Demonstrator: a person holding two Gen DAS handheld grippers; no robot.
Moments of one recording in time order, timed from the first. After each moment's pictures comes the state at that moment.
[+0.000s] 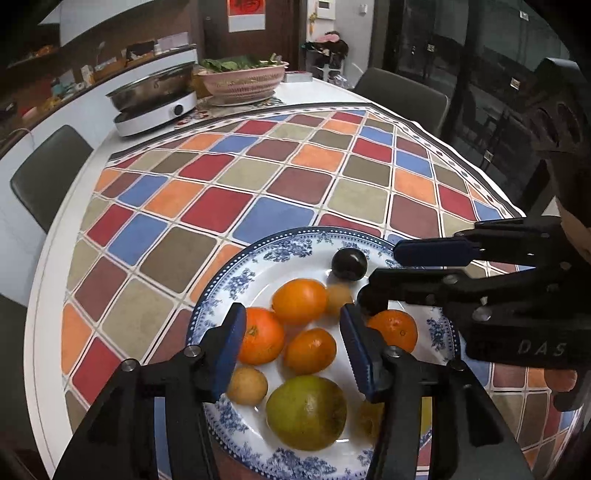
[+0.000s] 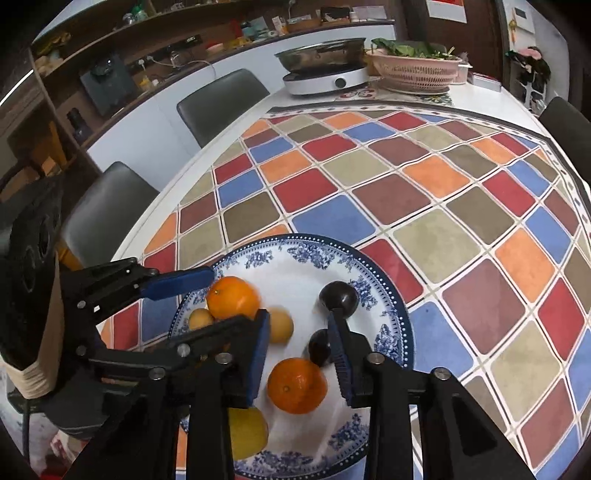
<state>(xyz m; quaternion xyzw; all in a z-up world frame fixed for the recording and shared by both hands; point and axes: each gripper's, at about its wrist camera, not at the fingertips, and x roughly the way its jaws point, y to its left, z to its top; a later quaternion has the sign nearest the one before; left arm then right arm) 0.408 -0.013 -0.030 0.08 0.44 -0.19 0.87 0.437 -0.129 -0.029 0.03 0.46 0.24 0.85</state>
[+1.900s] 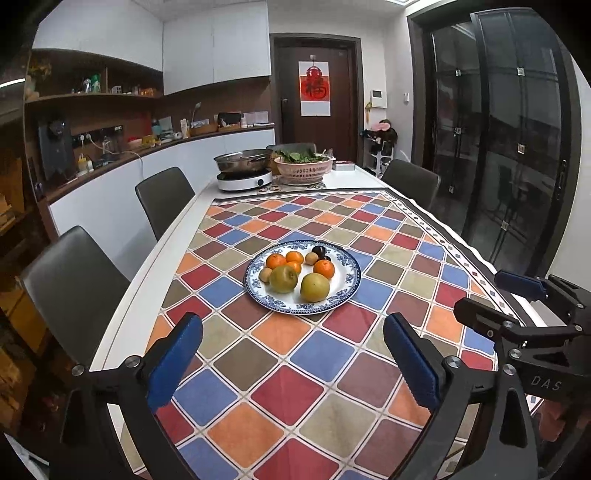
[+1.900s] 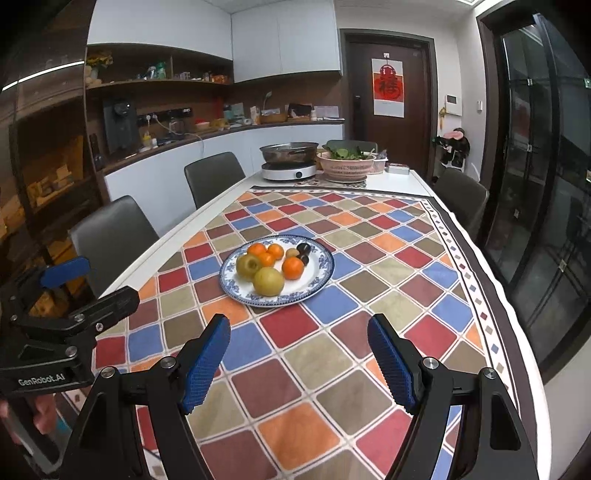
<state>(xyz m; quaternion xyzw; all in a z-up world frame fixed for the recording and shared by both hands) 0.086 -0.013 0.082 0.04 0.29 -0.05 0.96 0.111 -0.189 0.062 -0.01 0.29 0.12 0.95</state>
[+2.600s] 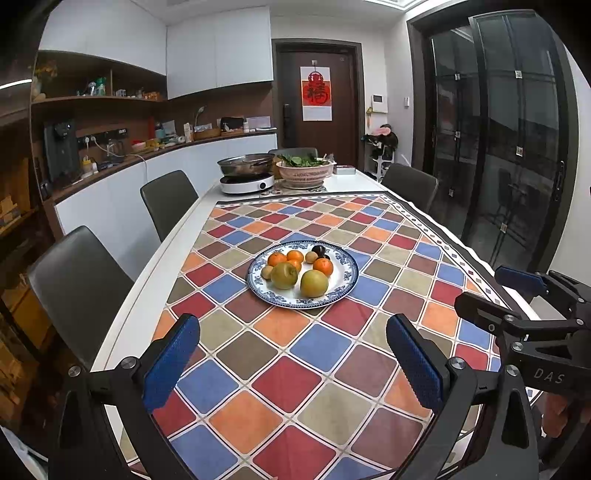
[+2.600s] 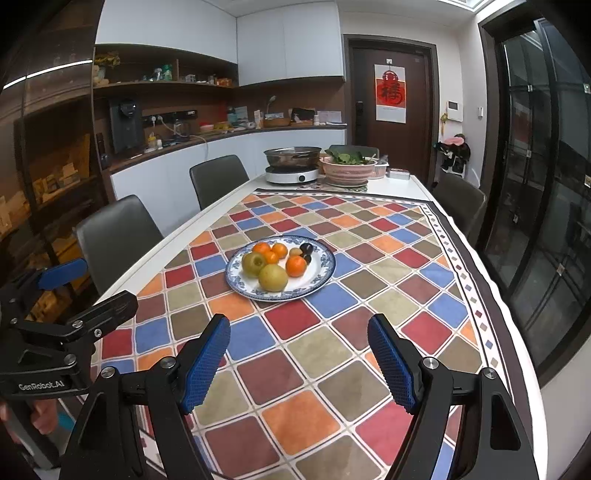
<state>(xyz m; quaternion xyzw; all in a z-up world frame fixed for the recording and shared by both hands) 0.066 -0.014 0.082 0.04 0.28 -0.04 0.96 0.089 -0.190 0.067 -0.01 0.28 0.12 0.95</state>
